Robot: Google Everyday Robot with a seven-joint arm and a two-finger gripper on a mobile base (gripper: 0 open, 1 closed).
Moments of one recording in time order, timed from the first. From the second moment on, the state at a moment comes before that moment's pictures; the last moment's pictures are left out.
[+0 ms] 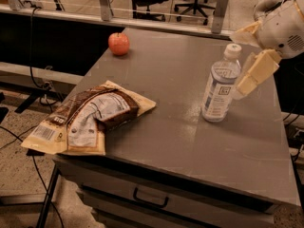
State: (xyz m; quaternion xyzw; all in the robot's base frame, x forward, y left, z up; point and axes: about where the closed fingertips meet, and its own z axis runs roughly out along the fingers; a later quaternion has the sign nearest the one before) arm 0.525 -0.186 0.959 -0.60 0.73 0.14 0.30
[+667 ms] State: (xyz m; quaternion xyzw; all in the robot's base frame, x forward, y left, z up) arm 0.529 -0.180 0.955 -0.60 0.72 0.15 0.31
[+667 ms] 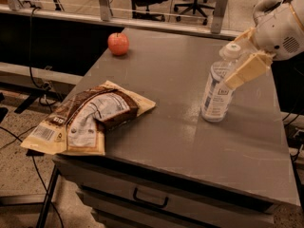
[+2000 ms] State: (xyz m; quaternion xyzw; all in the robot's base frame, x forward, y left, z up) arm 0.553 -0.117 0.970 -0.63 0.70 0.15 0.29
